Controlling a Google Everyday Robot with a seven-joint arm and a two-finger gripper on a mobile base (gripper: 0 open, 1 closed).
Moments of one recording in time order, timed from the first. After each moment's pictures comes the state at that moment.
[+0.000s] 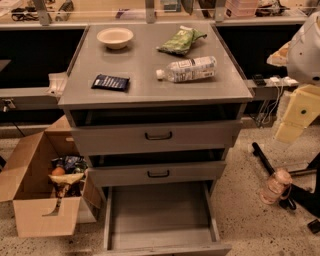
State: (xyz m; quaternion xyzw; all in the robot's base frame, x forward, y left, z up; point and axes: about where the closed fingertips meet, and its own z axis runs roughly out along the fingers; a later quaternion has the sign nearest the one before) arm 0.438 -0.217 0.977 -0.60 0.78 -0.03 0.16
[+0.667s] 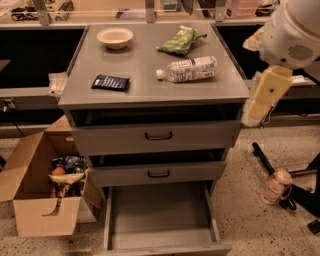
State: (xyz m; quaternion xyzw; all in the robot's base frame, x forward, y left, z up) arm 0.487 -0.189 0.982 -0.62 0.76 -0.02 0.20
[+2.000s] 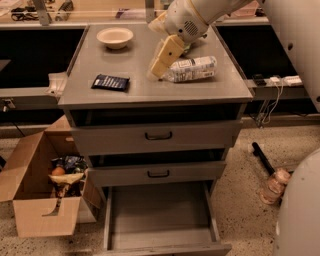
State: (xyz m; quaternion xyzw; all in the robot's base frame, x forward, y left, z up) arm 0.632 0.006 0.979 -0.66 0.64 0.20 0.34
